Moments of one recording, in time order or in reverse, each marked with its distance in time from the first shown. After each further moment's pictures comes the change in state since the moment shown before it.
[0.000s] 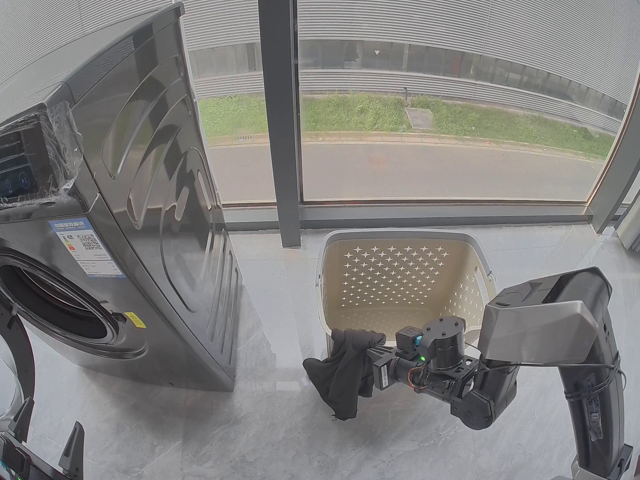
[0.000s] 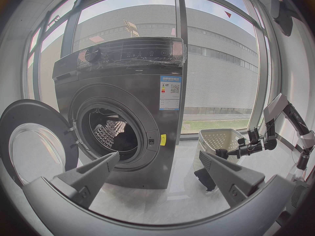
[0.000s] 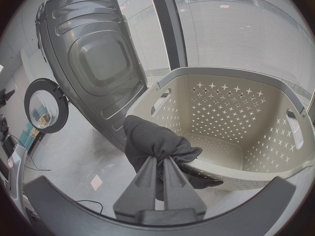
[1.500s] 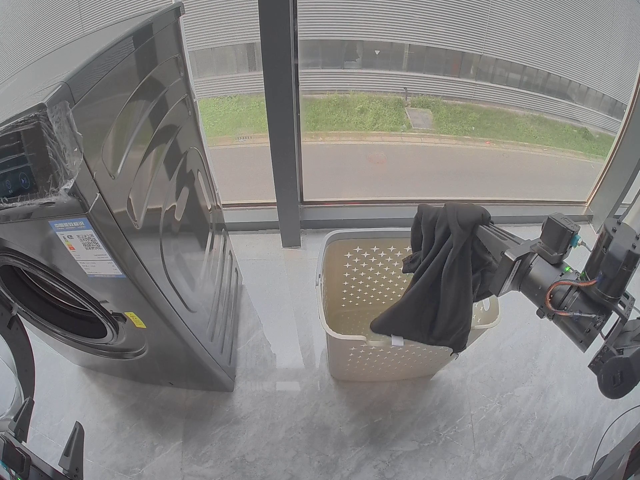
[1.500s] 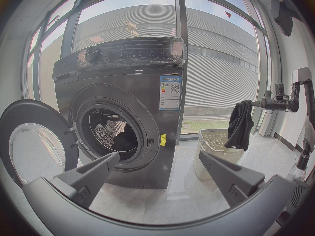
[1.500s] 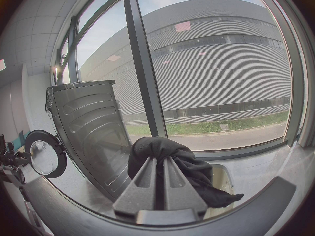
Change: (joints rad) left arm 0.000 0.000 0.000 0.000 0.000 0.000; right arm -0.107 -0.854 0.275 0.100 -0.077 0.005
